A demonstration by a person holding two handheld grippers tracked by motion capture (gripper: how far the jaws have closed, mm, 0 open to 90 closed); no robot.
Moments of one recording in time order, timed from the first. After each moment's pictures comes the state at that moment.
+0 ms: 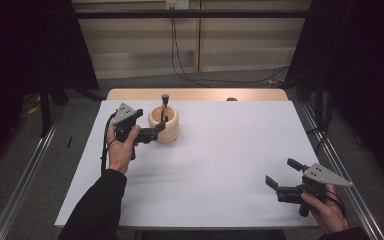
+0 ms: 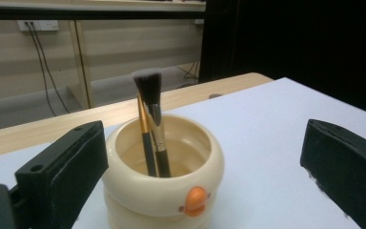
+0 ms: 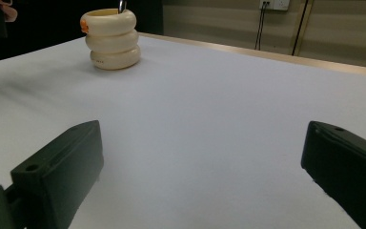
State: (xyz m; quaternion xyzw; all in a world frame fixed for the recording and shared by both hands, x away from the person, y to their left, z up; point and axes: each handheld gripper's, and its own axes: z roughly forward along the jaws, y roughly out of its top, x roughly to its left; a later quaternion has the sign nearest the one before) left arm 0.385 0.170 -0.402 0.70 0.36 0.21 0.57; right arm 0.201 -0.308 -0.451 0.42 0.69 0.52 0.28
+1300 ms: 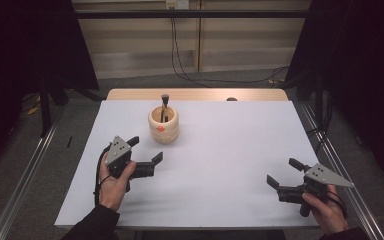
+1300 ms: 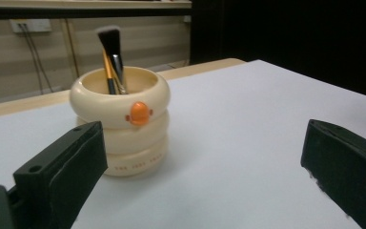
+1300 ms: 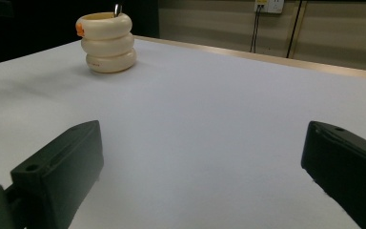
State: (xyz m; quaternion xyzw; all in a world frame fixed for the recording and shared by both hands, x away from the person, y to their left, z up) left arm 0.296 0.182 -0.427 0.72 0.34 0.22 0.57; right arm 0.200 -0.310 -0.451 0.43 0.68 0.52 0.29
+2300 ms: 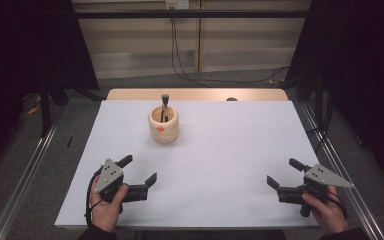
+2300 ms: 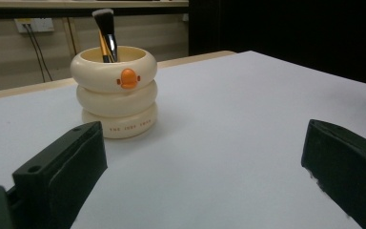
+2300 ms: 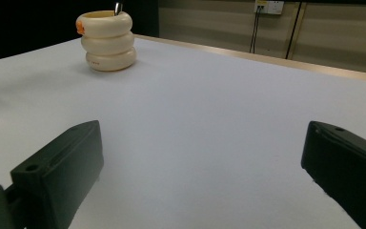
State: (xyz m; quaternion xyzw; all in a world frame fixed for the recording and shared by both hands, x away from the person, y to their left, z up) left arm 0.246 0.199 -0.438 0.72 0.33 0.23 0.56; right arm 0.199 -0.309 -0.450 0.42 0.69 0.52 0.29
